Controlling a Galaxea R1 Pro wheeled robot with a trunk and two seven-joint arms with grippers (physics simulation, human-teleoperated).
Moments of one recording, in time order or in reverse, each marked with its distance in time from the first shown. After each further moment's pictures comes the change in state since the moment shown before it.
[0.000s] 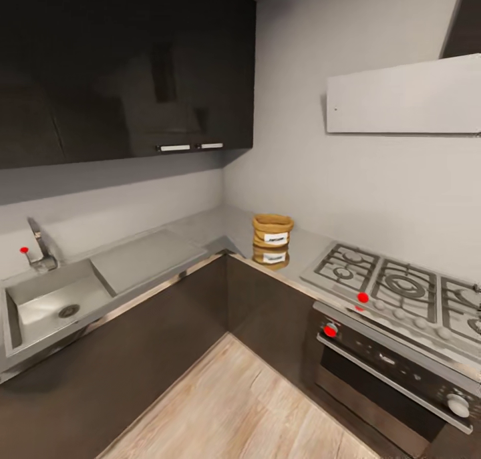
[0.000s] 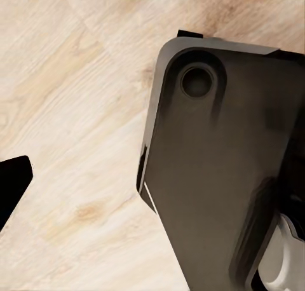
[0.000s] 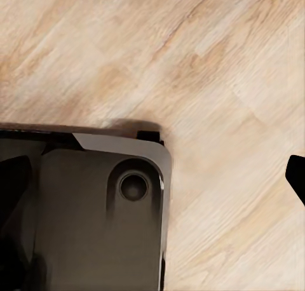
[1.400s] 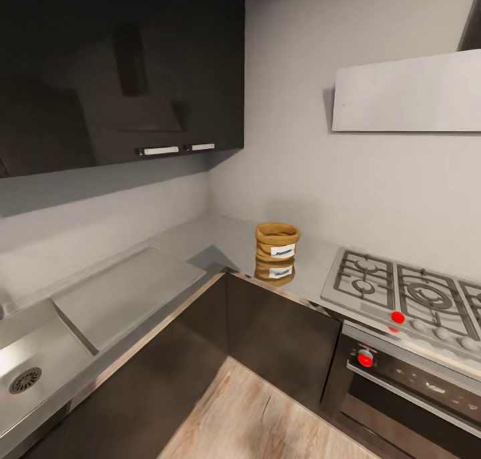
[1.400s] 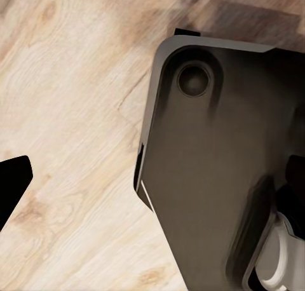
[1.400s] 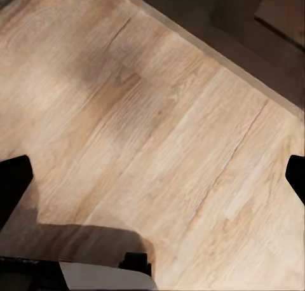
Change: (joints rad) left arm 0.000 -0.006 0.000 0.000 0.000 -0.004 0.000; right arm -0.002 -0.007 0.000 -0.295 0.001 -0.026 -0.007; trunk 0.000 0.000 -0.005
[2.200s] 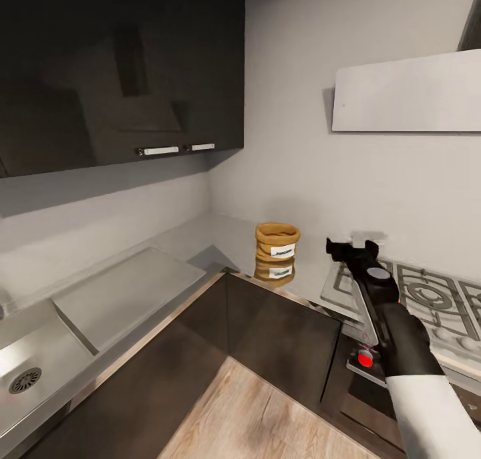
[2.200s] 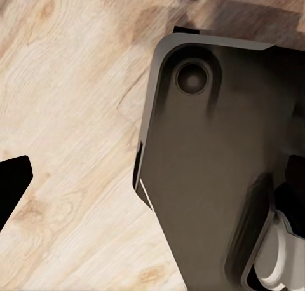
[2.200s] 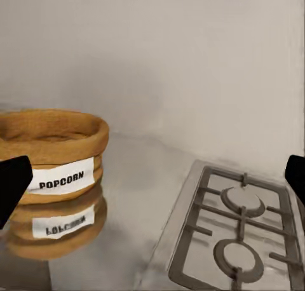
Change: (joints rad) left arm 0.000 -0.002 0.000 0.000 0.000 0.005 0.001; right arm -0.514 0.000 -0.008 -1.144 -0.005 0.796 -0.235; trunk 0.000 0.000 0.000
